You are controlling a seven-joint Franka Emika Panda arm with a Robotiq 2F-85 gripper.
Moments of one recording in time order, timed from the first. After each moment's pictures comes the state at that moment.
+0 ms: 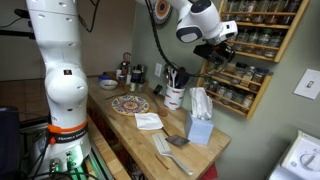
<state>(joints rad) -0.15 -0.10 -0.16 -2.08 0.92 2.96 -0.89</state>
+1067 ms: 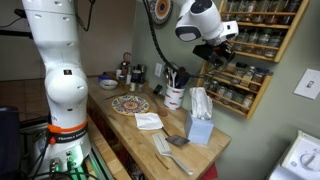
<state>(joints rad) -0.15 -0.14 -0.18 -2.10 1.04 2.92 -1.00</state>
